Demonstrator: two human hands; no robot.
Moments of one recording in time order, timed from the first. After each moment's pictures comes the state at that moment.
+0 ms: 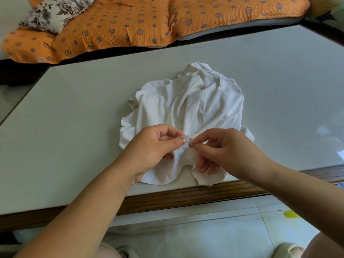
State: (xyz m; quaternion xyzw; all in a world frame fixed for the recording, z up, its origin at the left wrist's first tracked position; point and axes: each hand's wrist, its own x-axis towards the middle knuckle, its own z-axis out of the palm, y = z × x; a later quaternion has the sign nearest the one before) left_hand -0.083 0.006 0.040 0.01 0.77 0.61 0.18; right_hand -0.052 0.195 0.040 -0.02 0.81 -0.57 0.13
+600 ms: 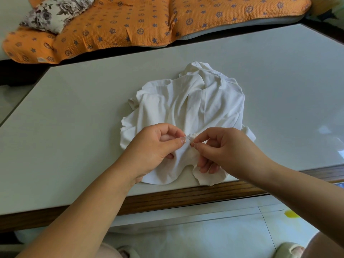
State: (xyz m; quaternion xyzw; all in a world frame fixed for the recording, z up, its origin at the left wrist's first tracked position) left_hand -0.082 0.006 0.042 0.03 0.81 0.57 0.16; right_hand -0.053 0.192 0.039 -0.01 0.82 -0.56 0.12
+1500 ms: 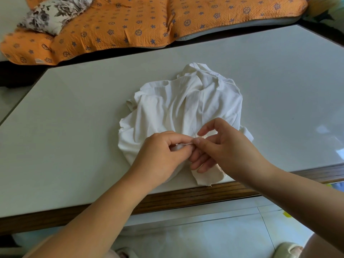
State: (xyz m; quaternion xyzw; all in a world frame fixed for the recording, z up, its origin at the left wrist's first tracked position) left_hand -0.069 0.022 0.035 0.11 0.86 0.49 0.07; right_hand -0.048 0.188 0.043 0.01 0.76 -0.64 0.10
